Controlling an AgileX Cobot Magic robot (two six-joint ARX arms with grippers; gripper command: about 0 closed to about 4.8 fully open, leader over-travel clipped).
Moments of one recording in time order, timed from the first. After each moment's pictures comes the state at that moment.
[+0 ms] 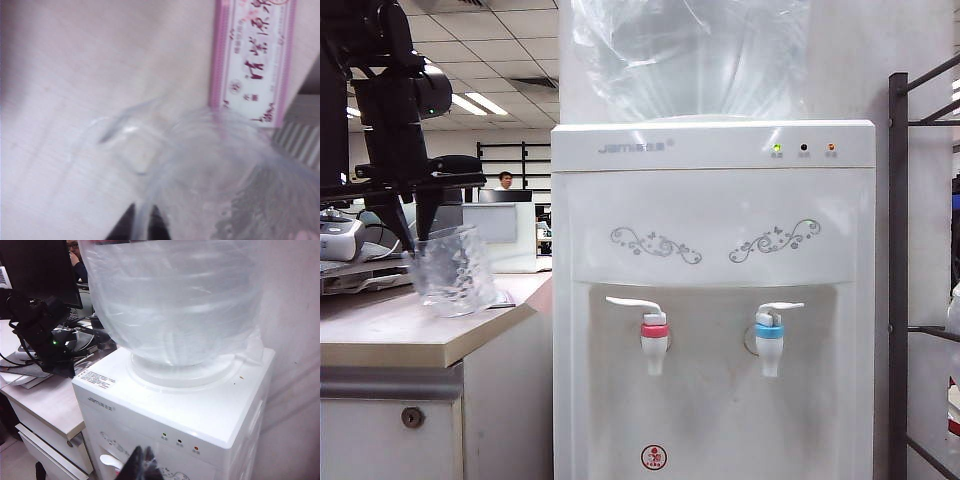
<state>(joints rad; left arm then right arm) -0.07 2.12 1.91 -0.96 -0.03 -0.47 0.01 0.50 0.82 -0.38 -0.54 0.07</state>
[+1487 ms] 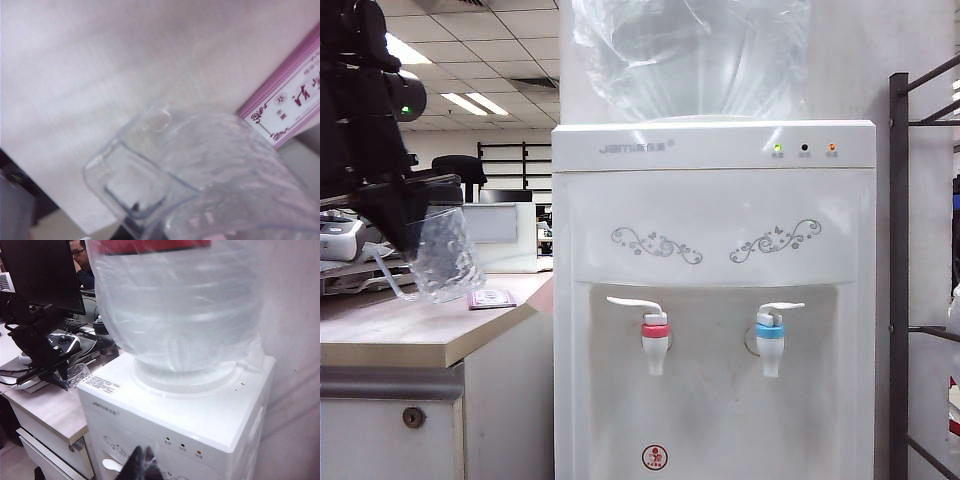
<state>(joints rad) -0.02 2.11 1.91 -1.09 0.17 -1.12 0.01 0.46 0.82 -0.38 -0.54 0.08</state>
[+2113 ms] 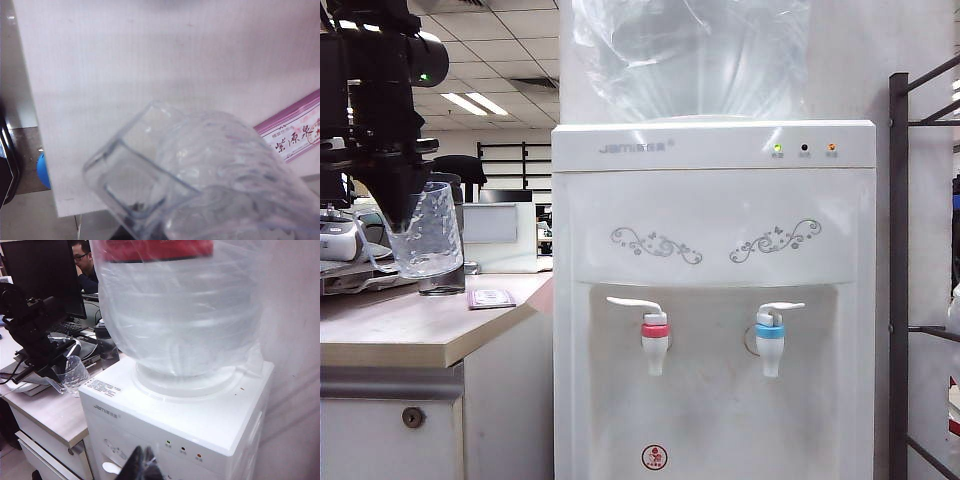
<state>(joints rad) -0.09 2.03 1.92 -1.14 -0.06 -1.52 0.01 0.44 0.82 -0.38 -0.54 0.08</state>
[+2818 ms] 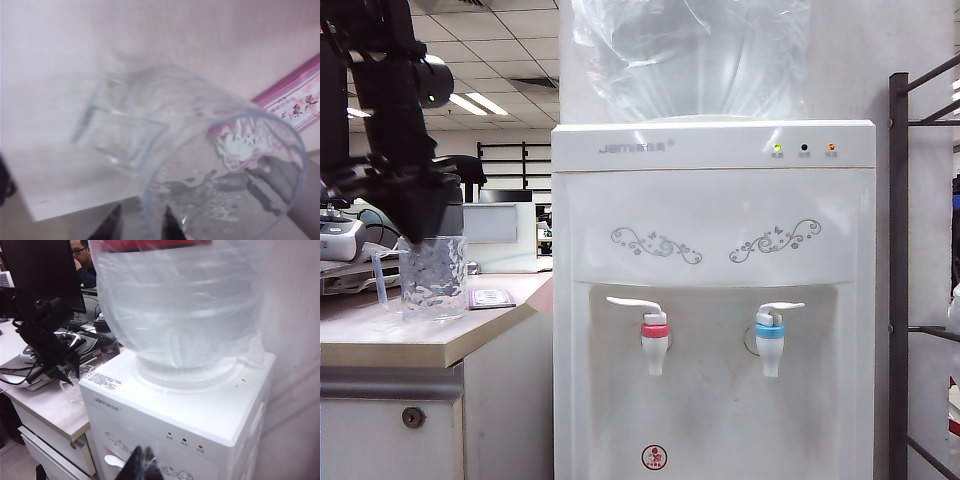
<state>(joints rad) -0.09 2.09 1.92 -1.05 0.04 -1.44 0.00 0.44 0.82 -0.41 -0.54 0.08</state>
